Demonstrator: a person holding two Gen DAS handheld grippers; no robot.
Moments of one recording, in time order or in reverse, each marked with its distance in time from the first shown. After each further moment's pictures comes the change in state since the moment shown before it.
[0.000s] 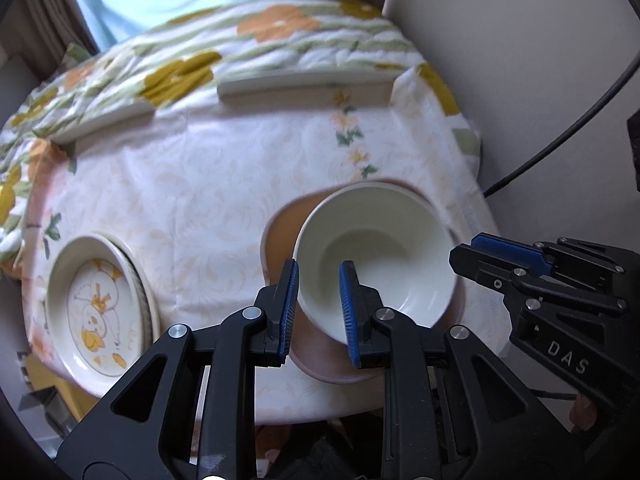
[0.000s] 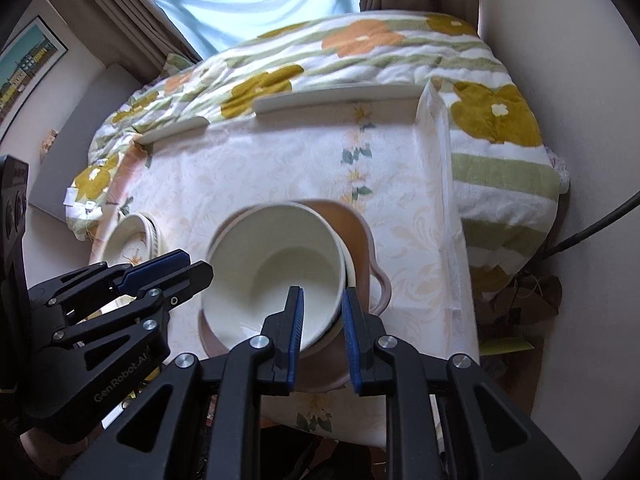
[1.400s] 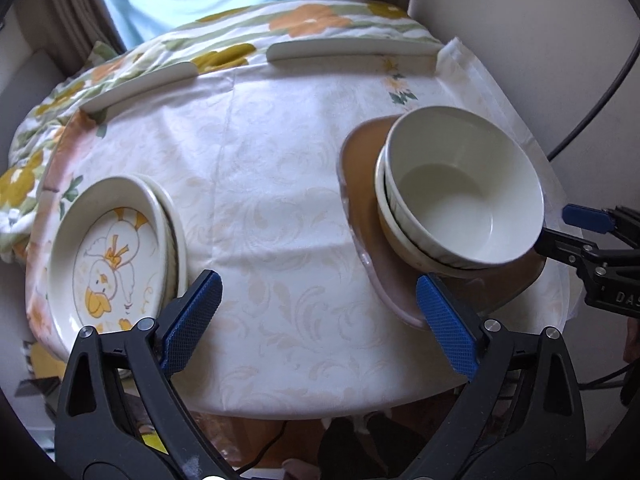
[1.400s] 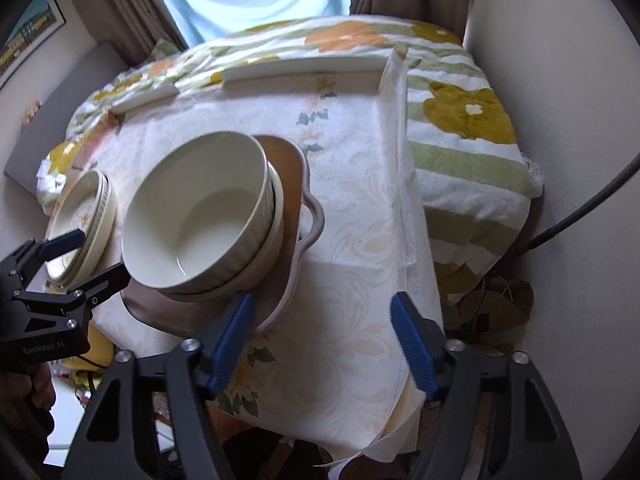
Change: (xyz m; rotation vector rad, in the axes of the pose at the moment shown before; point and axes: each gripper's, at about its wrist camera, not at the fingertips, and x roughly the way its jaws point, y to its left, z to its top) left arm 0.035 0.039 -0.067 -0.009 -0.010 0.099; right arm 0.031 -0.025 -0.049 -0.078 0.003 -0.135
